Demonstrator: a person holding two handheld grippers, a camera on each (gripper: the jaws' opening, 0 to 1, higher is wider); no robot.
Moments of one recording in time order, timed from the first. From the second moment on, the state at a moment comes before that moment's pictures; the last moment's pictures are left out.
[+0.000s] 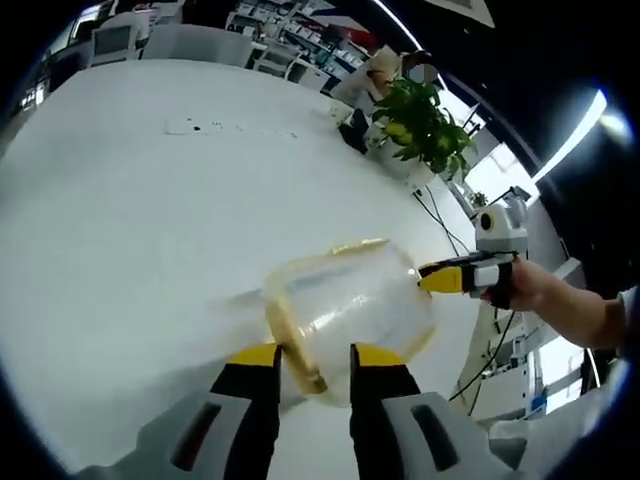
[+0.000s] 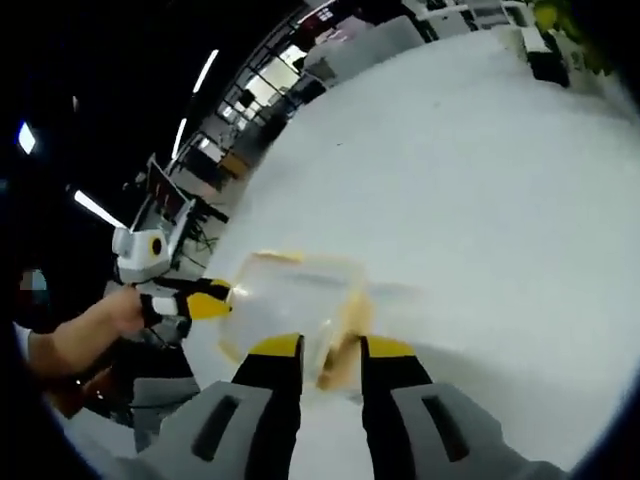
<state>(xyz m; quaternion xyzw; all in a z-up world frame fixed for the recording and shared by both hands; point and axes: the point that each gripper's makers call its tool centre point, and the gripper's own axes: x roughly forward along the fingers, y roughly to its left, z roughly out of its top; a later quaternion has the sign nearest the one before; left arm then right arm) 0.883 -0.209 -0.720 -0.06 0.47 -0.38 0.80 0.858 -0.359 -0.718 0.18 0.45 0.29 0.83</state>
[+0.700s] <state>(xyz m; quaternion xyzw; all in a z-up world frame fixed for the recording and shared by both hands) 0.888 -0.259 -0.691 0.13 0.38 -0.54 0.74 0.860 -0.312 -0.694 -0.03 0.35 0.43 0.83</state>
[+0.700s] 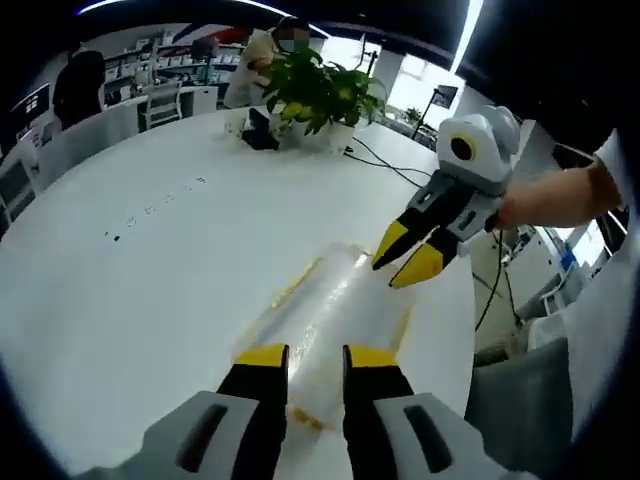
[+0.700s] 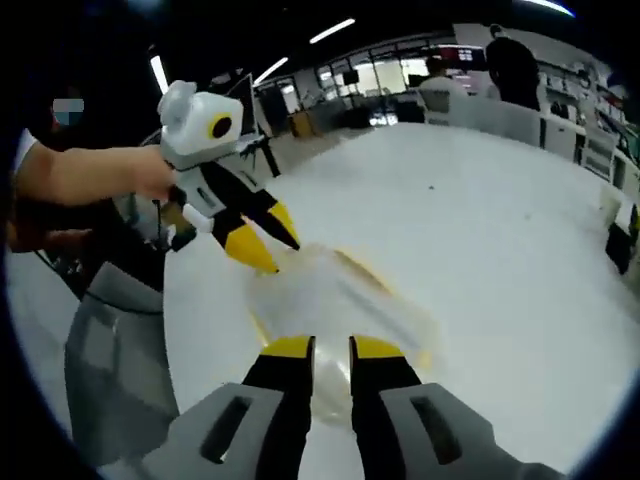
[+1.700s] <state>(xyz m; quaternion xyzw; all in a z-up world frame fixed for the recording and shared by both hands) 0.910 -0.300 -0.695 0.21 0.34 -0.56 0.72 0.829 -0.290 -0.701 -0.16 0.30 0.52 0.78</state>
